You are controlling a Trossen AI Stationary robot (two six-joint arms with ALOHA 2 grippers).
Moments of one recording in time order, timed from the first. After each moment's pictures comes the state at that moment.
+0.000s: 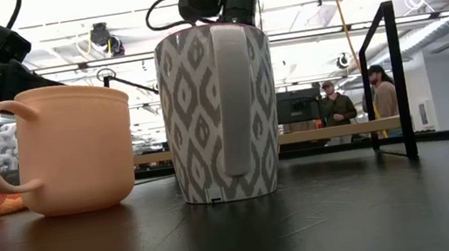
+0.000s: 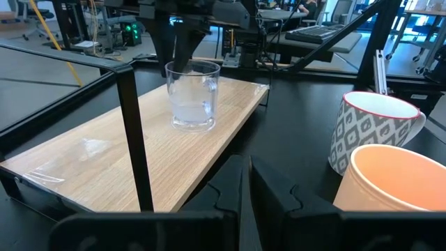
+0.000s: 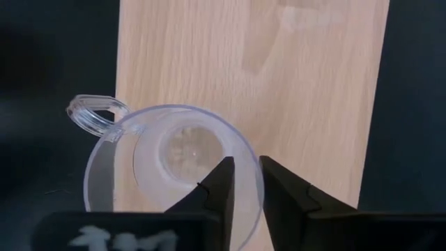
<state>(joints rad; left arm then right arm) 0.00 0.18 0.01 0.00 -0.04 -0.08 -0.24 2.06 1.86 -1.09 0.00 -0.01</state>
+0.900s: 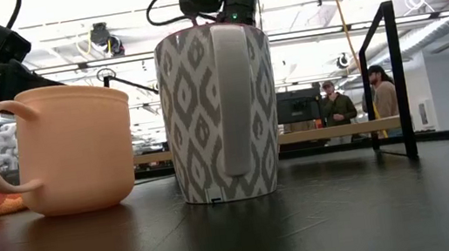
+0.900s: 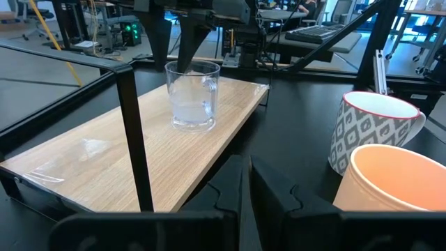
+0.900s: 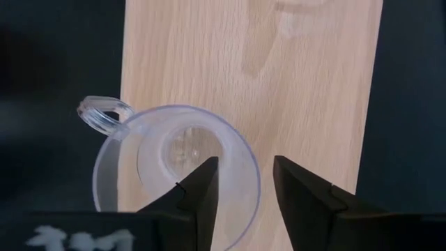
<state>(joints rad) 0.00 0.18 0.01 0.00 -0.04 -0.07 -0.24 2.05 1.86 -1.09 0.00 -0.01</state>
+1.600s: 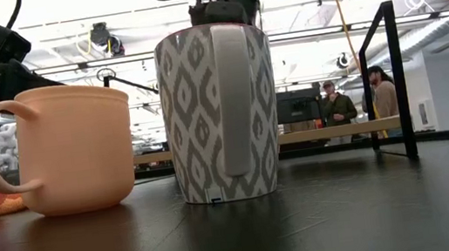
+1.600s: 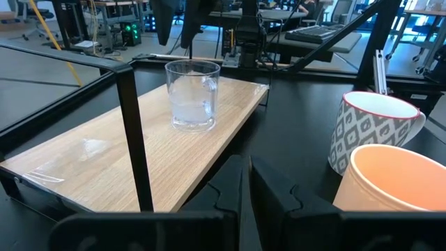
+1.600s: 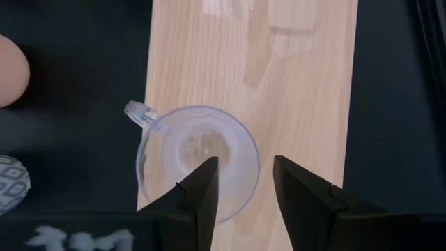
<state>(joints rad) 0.00 0.18 0.01 0.00 -0.04 -0.08 -0.23 1.97 1.86 -1.09 0.00 0.01</state>
